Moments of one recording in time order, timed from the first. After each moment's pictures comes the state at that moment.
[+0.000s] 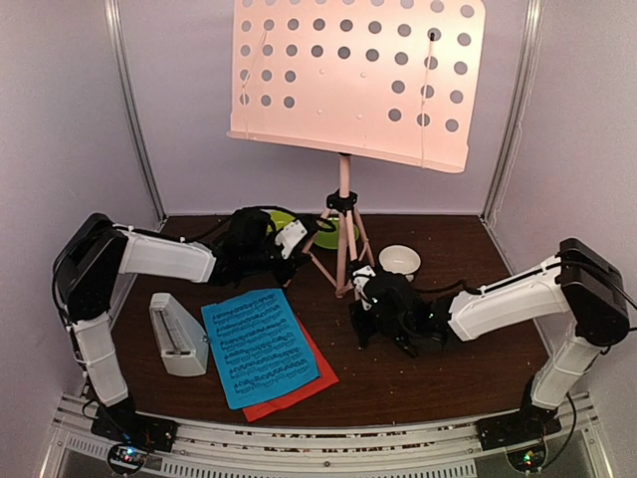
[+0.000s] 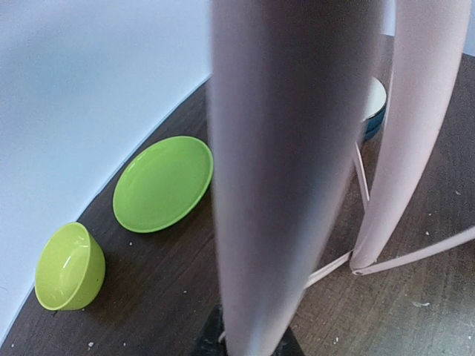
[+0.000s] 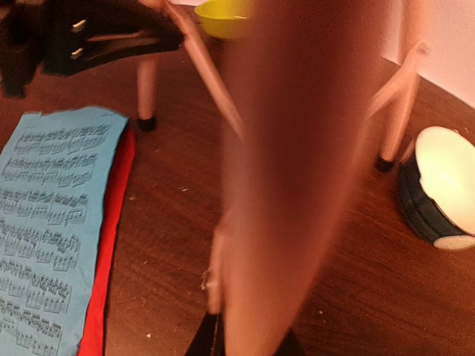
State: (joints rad) left arm -0.69 1.88 1.15 0.27 0.15 0.36; right arm 1.02 1.67 0.83 0.23 0.44 0.25
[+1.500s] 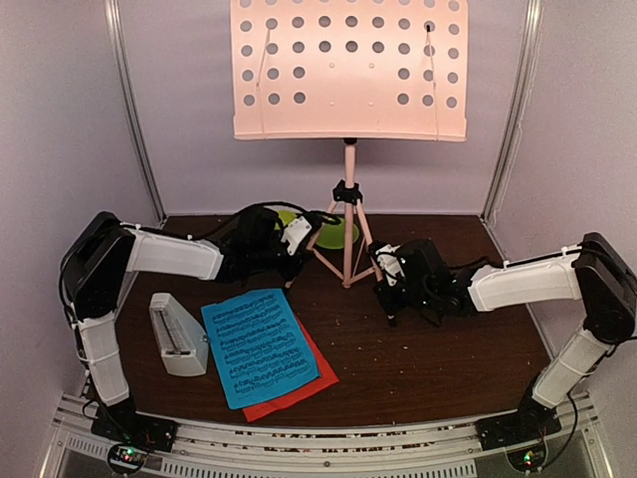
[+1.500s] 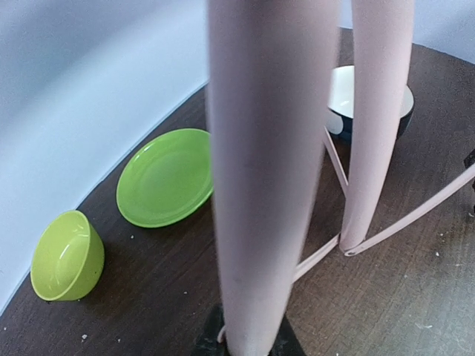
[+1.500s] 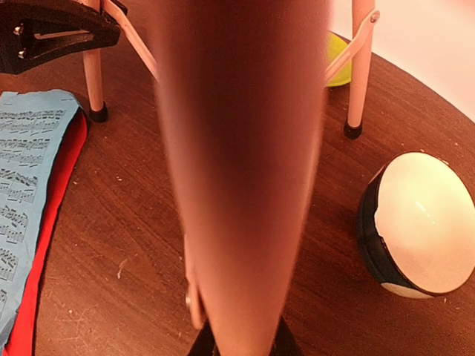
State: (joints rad) left arm -0.70 1.92 1.21 0.24 0.07 0.31; right arm 0.76 1.60 0.84 0.08 0.20 0.08
